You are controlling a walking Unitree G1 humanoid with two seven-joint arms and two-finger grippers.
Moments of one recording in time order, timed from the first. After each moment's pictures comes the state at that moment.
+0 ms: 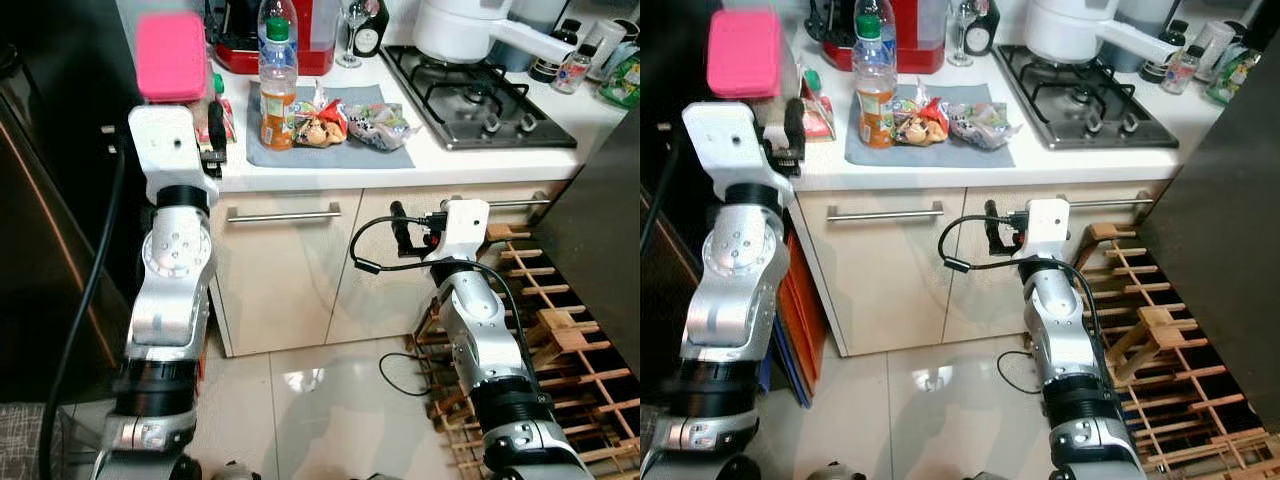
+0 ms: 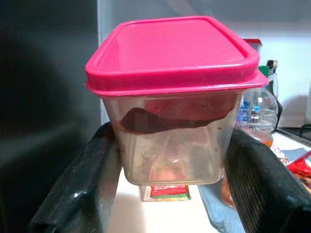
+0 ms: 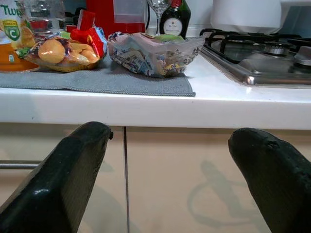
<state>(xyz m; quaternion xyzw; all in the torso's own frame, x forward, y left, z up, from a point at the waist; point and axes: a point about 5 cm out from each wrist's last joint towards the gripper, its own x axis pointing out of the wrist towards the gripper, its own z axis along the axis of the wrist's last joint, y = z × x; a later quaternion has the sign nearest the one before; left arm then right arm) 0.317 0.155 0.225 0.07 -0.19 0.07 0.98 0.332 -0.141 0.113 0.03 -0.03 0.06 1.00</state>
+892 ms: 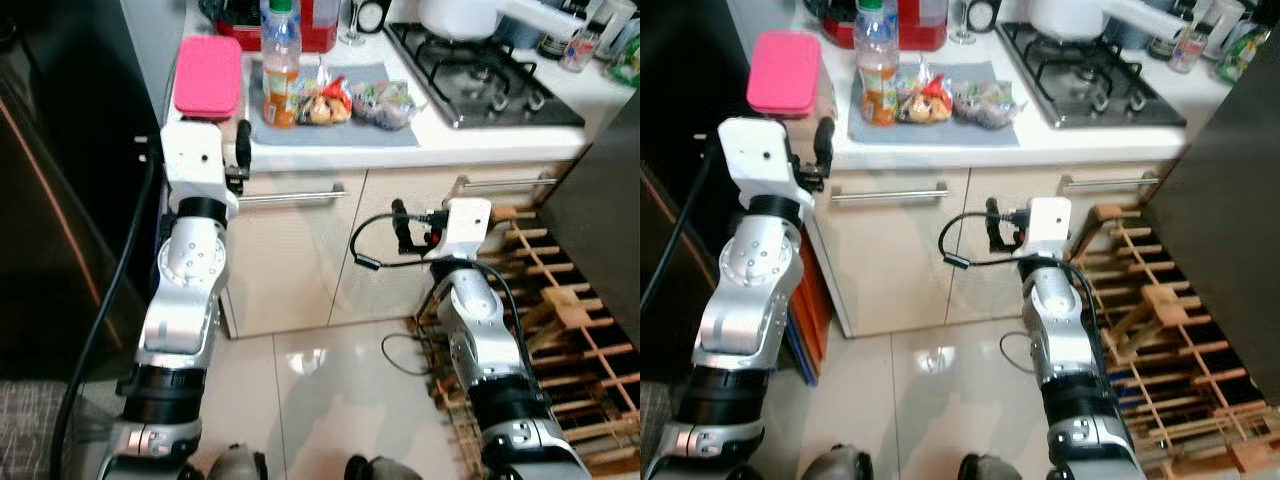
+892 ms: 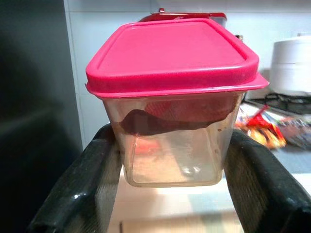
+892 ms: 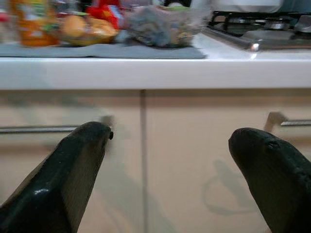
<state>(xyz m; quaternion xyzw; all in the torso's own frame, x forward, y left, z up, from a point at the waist) 0.322 0.141 0.213 0.07 -0.16 0.02 0.98 0.333 -0.136 0.113 0.04 -0.03 0.06 1.00</state>
